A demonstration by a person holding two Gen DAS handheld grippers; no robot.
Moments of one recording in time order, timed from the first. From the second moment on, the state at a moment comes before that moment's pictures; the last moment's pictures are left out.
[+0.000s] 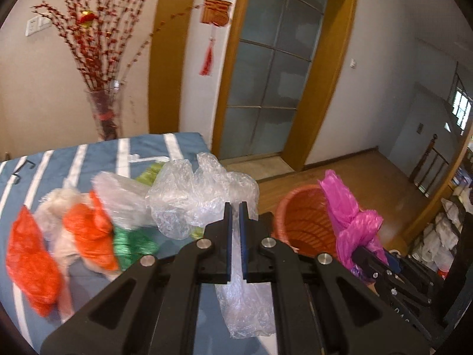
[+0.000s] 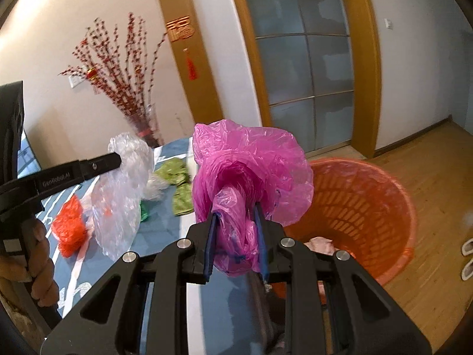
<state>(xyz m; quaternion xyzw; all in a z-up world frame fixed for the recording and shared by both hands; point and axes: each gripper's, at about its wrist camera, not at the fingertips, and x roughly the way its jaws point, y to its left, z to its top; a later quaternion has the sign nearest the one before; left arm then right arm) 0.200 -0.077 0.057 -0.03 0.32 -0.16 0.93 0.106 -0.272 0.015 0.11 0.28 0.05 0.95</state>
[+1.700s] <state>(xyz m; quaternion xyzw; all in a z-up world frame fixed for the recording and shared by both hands) 0.254 -0.224 -0.021 -0.02 0.38 -0.27 0.89 0.130 -0.395 -0.018 0.19 0.28 -0.05 0.94</state>
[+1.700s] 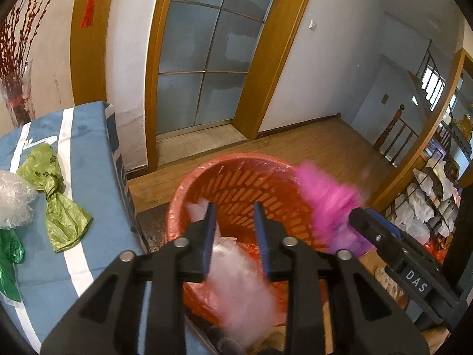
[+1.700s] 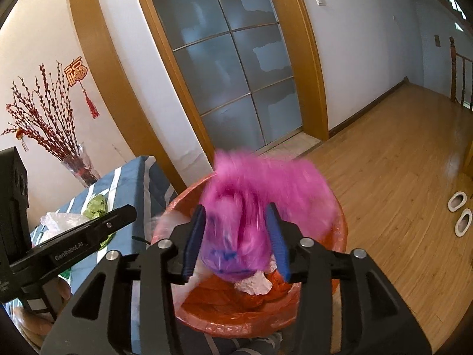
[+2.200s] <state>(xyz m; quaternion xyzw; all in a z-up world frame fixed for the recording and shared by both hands) 0.236 -0.166 -0.004 -0.02 0.35 -0.21 0.91 0.115 -0.383 -0.005 0.16 0.27 -0.07 0.95</state>
